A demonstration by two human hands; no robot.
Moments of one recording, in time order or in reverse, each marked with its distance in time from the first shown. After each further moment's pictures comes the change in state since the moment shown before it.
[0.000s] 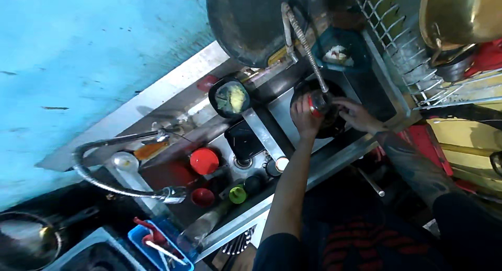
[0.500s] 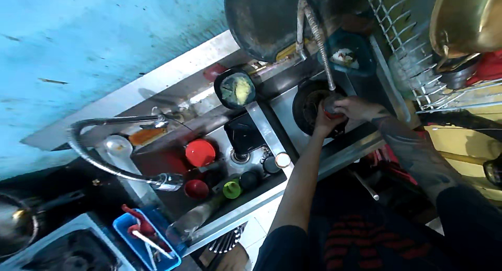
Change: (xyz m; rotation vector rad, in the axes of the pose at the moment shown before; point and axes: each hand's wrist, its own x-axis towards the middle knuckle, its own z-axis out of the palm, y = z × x) left_hand -0.020 0.024 0.023 -0.798 -0.510 -0.401; right_hand 0.049 -0.044 -0.018 -0.484 -0.450 0.088
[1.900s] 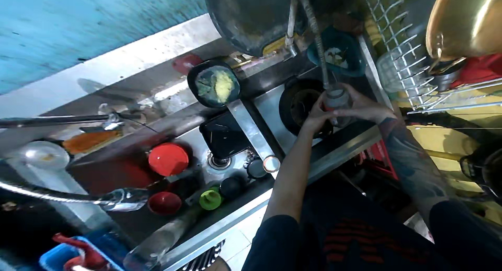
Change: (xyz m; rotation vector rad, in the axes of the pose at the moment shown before) left_hand 0.025 0.007 -0.004 -0.579 -0.367 0.129; right_hand -0.035 0.004 -0.005 0.673 0.227 0.134
